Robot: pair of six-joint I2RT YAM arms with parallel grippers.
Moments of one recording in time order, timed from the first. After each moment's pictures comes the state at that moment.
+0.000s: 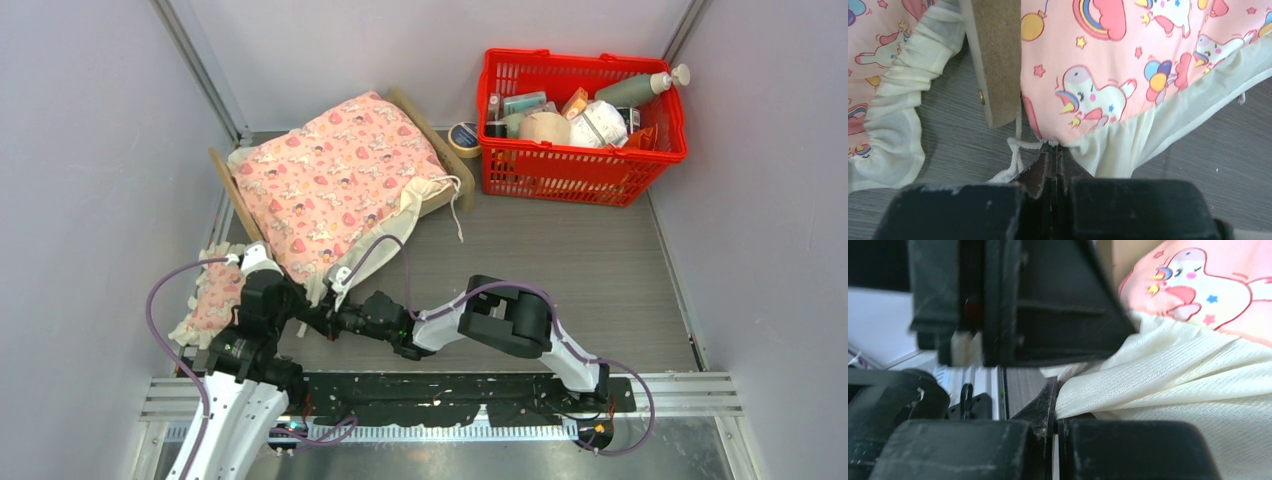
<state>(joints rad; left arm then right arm) -0.24 0.41 0.51 -0.71 -0.25 -0.58 1.30 2.21 1.17 1.12 0.00 0.32</state>
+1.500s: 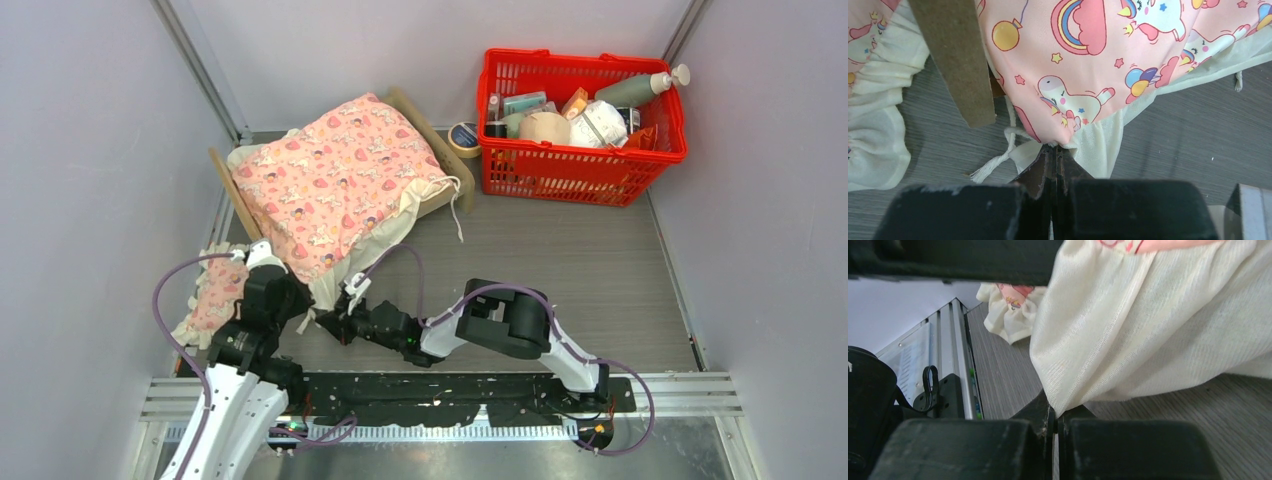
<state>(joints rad) -0.24 0.47 0.53 -0.70 -0.21 -0.58 1.32 2.22 1.06 1.11 0.15 0.42</state>
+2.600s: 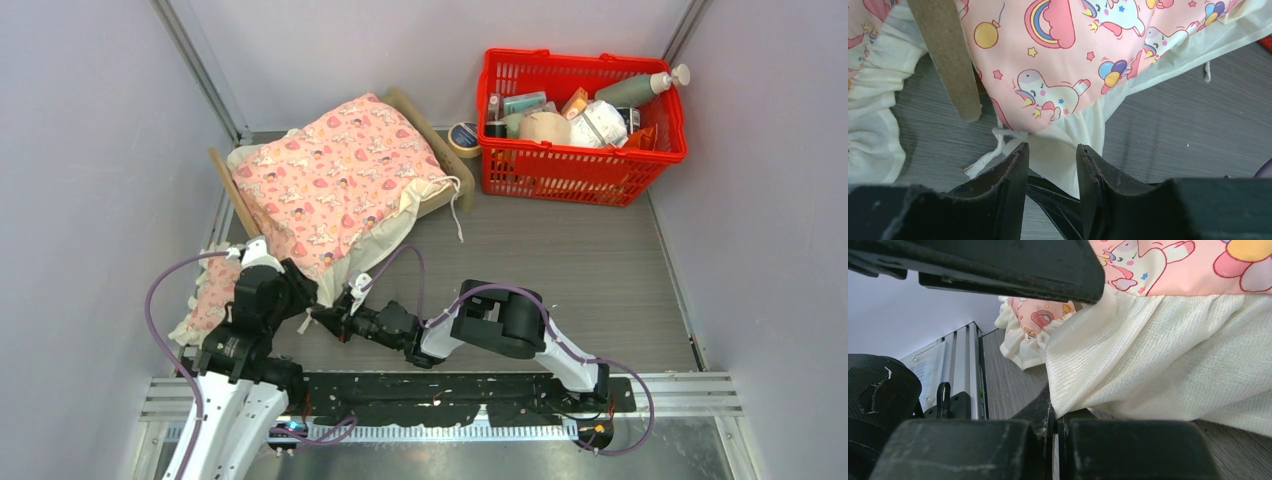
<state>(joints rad) -0.24 0.45 0.60 -0.76 -0.16 -0.57 1.32 2.26 1.06 1.33 0.12 0.32</state>
